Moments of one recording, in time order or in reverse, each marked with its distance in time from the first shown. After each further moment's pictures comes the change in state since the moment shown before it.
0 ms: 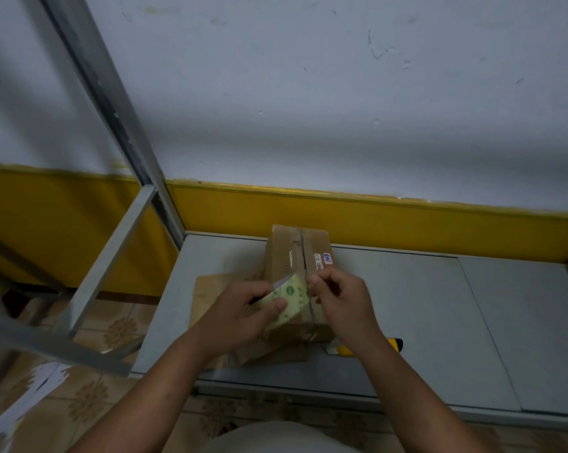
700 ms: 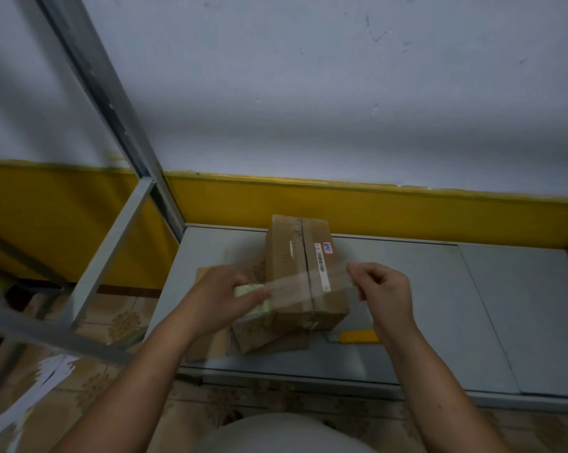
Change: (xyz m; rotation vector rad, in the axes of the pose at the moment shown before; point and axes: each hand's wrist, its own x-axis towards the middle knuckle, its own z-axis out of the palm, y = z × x) left_hand -0.002 -0.022 -0.027 0.251 -0.023 -0.201; right_hand -0.006 0.027 -0.038 0.284 0.230 0.151
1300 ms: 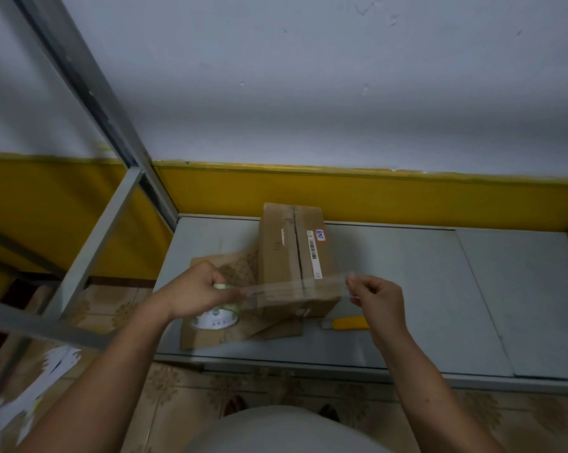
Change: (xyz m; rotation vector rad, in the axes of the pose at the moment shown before) left_hand 0.006 -0.028 -0.006 -0.090 -0.250 -0.250; right_hand 0.000 0.072 -0.026 -0.087 0.071 0.207
